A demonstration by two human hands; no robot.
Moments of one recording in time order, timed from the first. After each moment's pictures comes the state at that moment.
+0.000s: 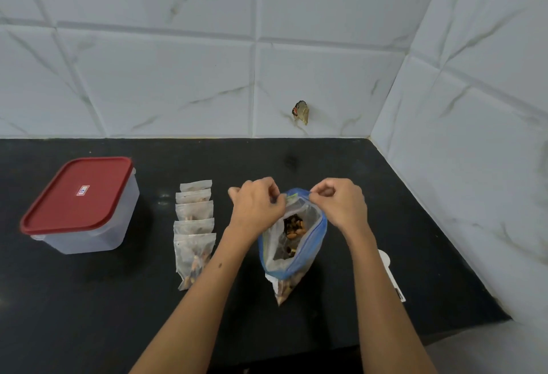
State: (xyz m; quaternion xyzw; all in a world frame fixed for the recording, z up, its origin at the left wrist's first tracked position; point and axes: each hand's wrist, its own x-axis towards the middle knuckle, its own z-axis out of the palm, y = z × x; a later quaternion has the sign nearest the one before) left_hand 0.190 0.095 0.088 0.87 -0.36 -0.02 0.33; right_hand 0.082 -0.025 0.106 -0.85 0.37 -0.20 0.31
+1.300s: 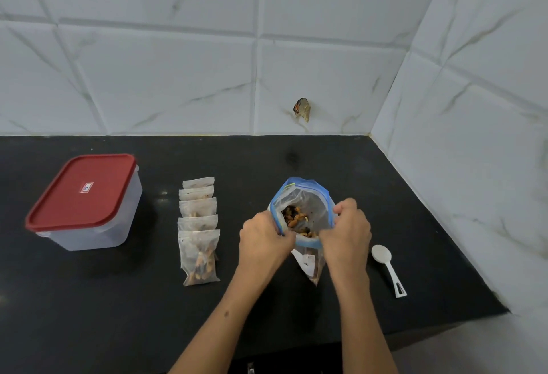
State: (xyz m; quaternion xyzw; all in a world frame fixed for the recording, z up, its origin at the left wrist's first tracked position) left_hand 0.141 0.126 0.077 0.87 -0.22 -0.19 0.39; right_hand 0.055 0.037 0.098 -0.78 0.52 -0.21 0.26
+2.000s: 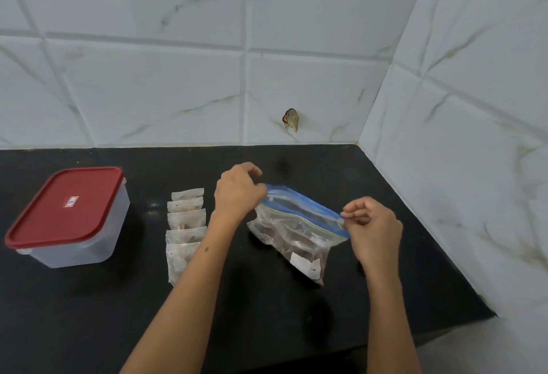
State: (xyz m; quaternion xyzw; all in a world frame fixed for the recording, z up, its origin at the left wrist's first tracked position) left_hand 0.212 0.097 0.126 0.88 -0.27 -0.08 0.38; right_hand 0.021 -0.001 0.116 -0.76 0.46 -0.35 0.30
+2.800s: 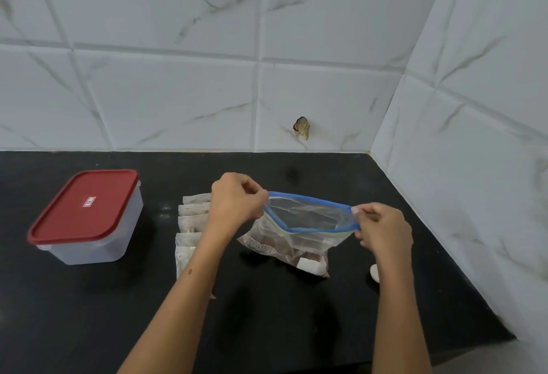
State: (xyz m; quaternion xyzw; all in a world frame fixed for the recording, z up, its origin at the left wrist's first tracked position) left_hand 0.197 0.128 0.145 0.84 -0.22 -0.11 0.47; right_hand 0.029 -0.017 0.132 -0.73 0.53 -0.26 0.34
